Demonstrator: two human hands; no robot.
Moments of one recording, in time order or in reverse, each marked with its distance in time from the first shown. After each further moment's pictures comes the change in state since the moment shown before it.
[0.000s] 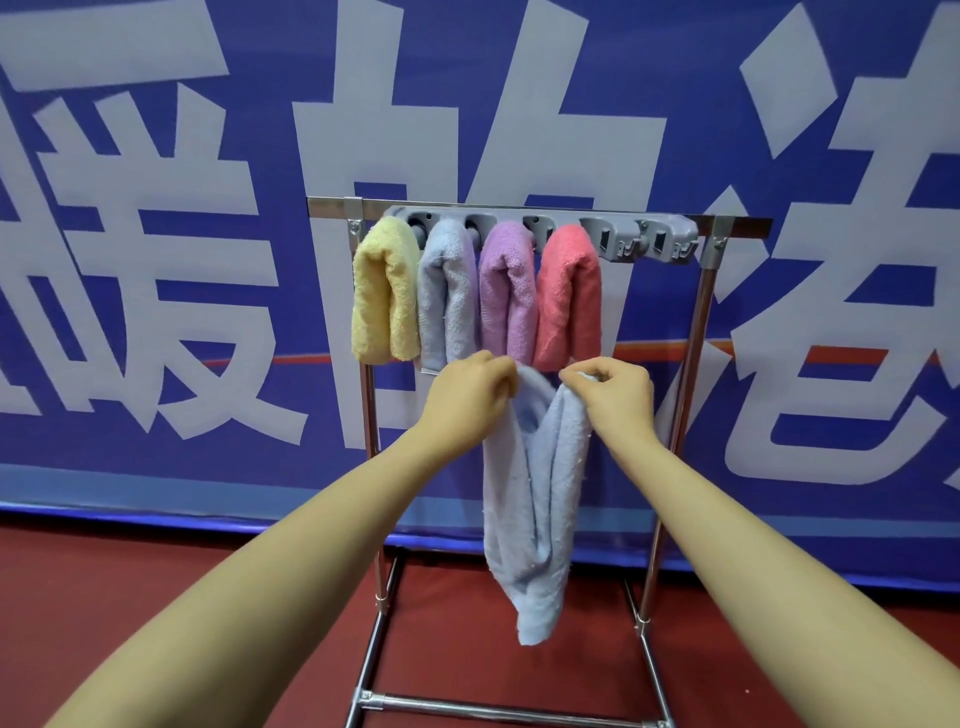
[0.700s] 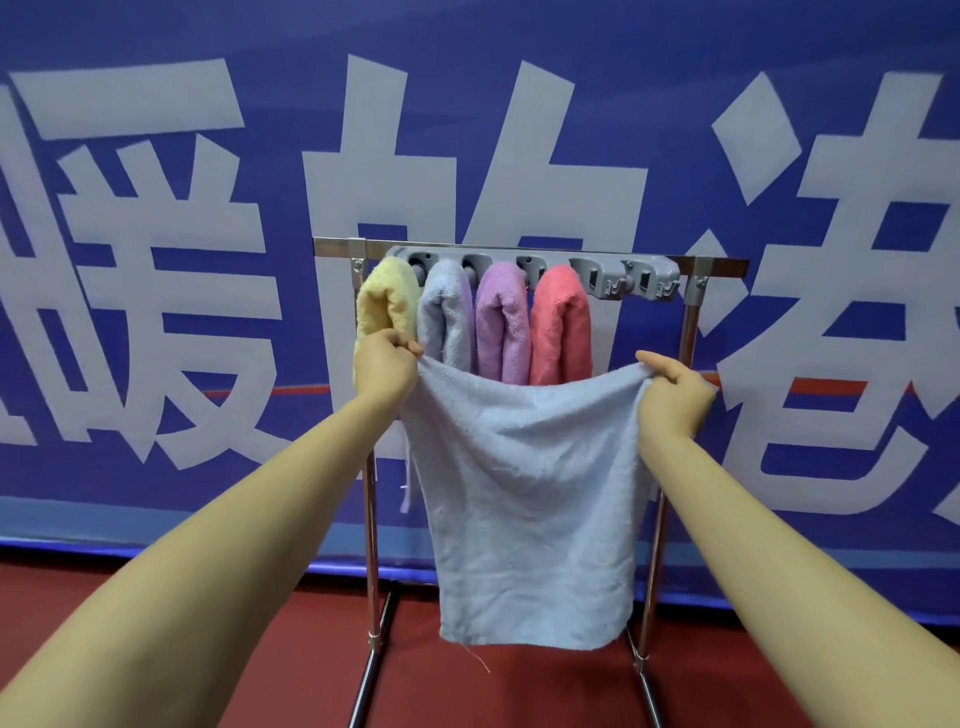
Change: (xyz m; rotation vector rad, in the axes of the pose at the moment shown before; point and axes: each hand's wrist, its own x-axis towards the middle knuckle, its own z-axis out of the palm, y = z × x) left_hand 0.034 -0.033 -0.060 -0.408 0.270 -0.784; right_hand 0.028 -0.016 -0.036 0.145 0.462 0.141
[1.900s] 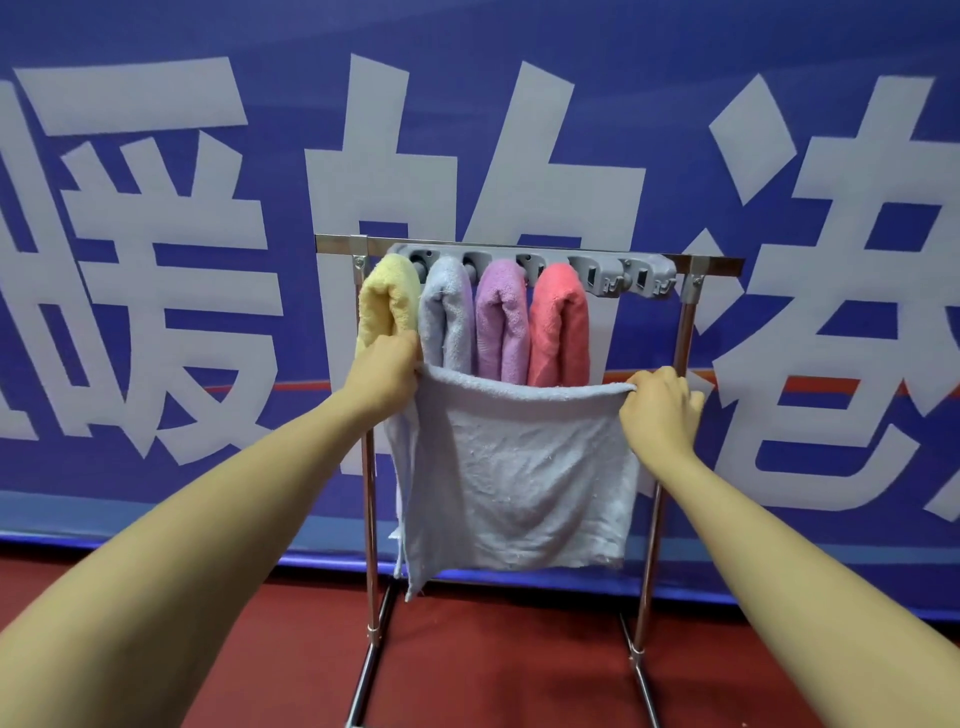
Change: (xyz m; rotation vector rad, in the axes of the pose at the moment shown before) left_hand 0.003 -0.010 -0.017 0.799 -0.227 0.511; right_hand -0.004 0.007 -0.016 -1.071 -0.242 -0.504
